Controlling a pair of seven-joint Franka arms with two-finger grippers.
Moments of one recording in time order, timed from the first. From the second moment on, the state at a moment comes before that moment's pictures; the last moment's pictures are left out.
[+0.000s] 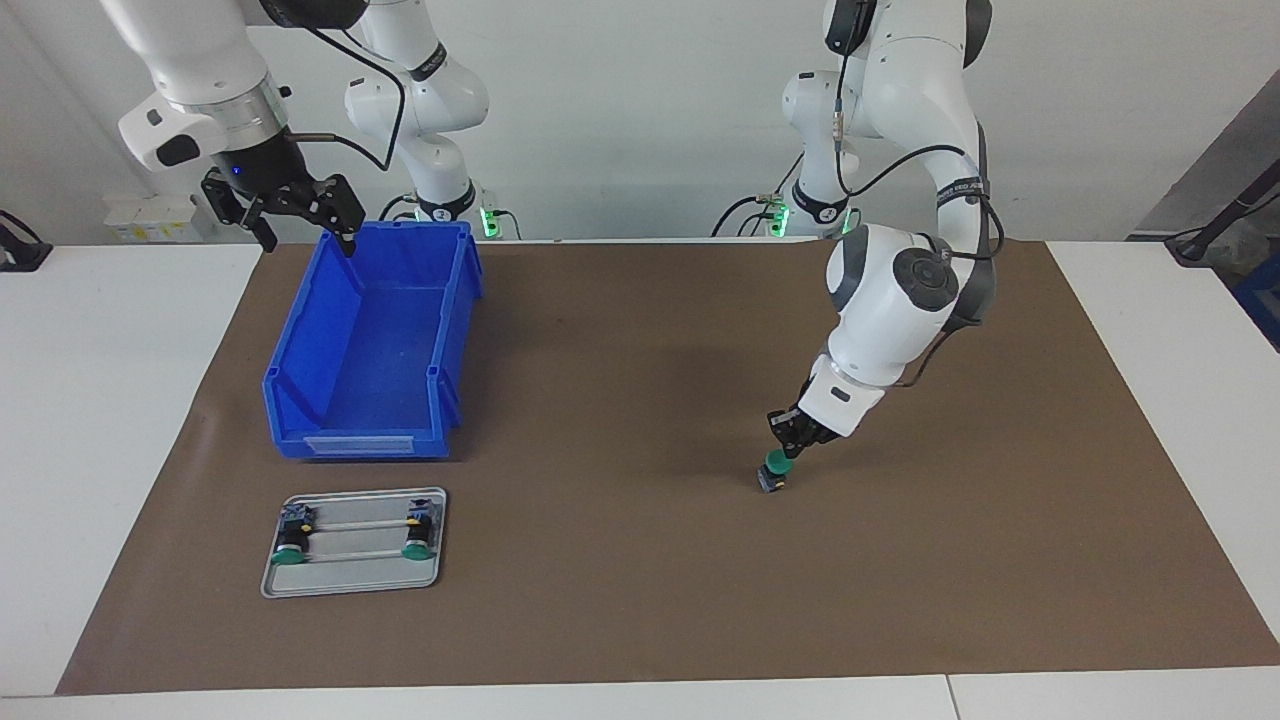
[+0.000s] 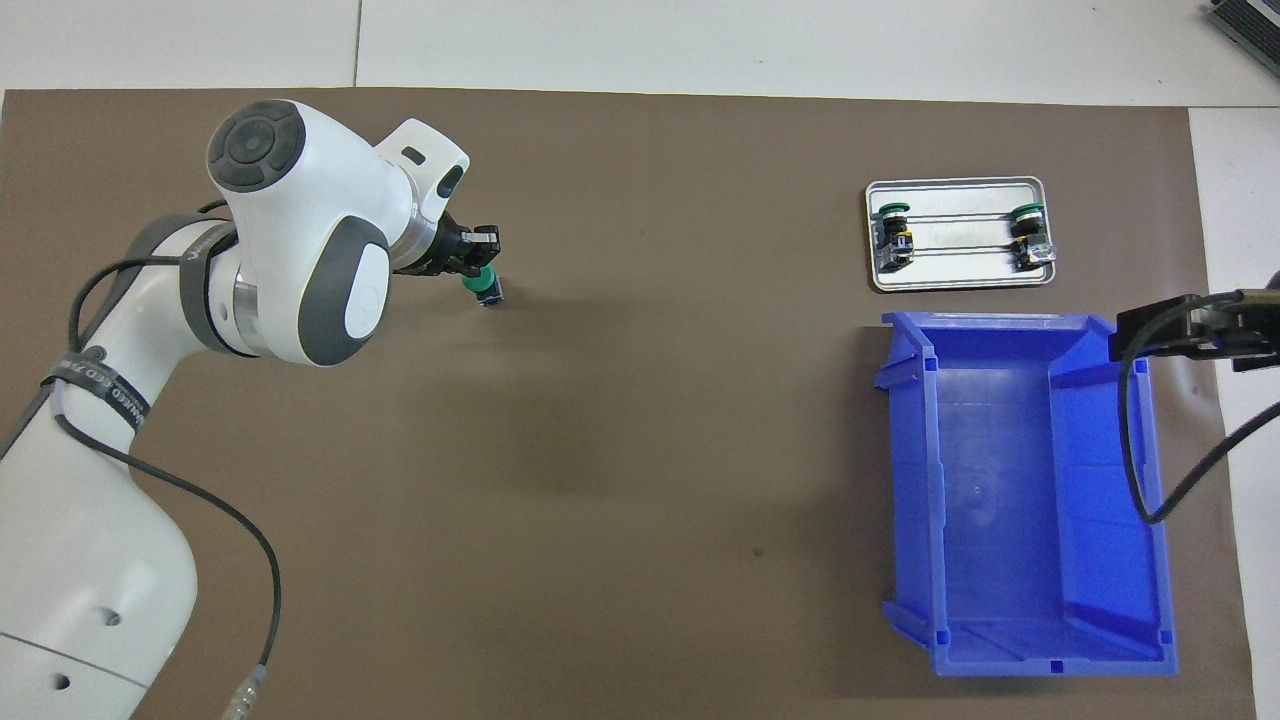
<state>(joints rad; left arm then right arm) -0.28 0.43 -0.08 -1.61 -0.16 2.15 -0.34 0.13 -0.07 -0.11 -1.59 -0.03 1.52 0.12</state>
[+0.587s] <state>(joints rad) -0.28 0.45 -0.08 -1.63 -0.16 2.19 -0.34 0.13 -0.07 -0.11 -1.59 -0.03 1.52 0.12</state>
